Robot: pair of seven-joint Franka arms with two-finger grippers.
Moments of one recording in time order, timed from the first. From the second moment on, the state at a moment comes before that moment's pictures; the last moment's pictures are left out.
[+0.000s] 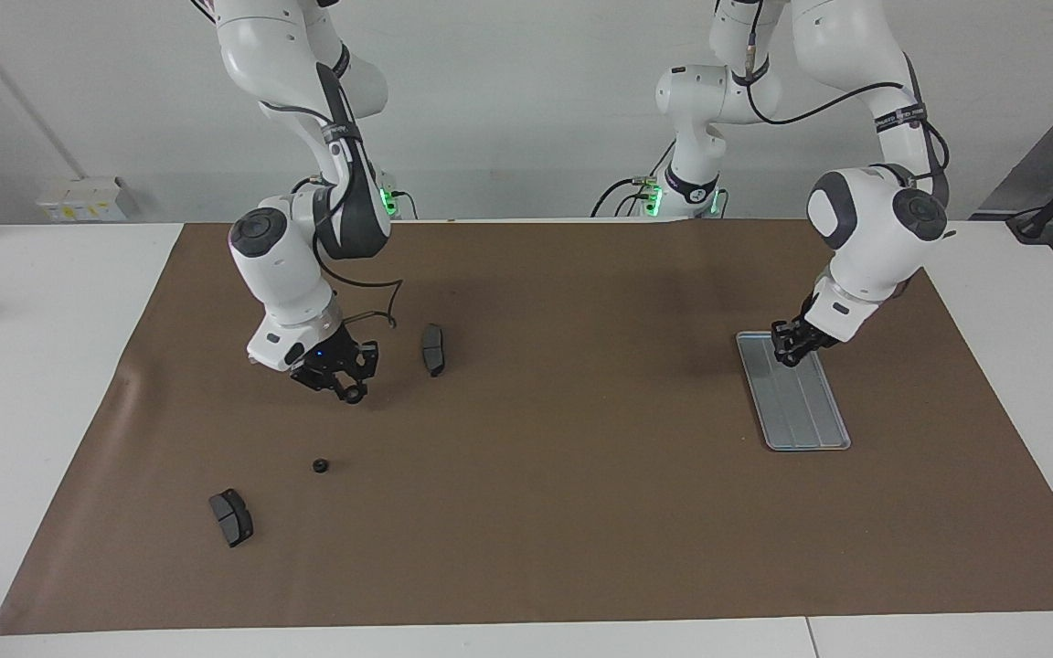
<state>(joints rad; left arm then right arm) -0.18 0.11 0.20 -2.13 -0.09 2.21 0.05 0.19 0.20 0.00 -2.00 0.13 2.31 -0.04</state>
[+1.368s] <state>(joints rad) -0.12 0.11 0.19 -2.22 -0.09 2.40 0.05 0.63 0.57 -0.01 -1.65 0.02 2.47 0.78</state>
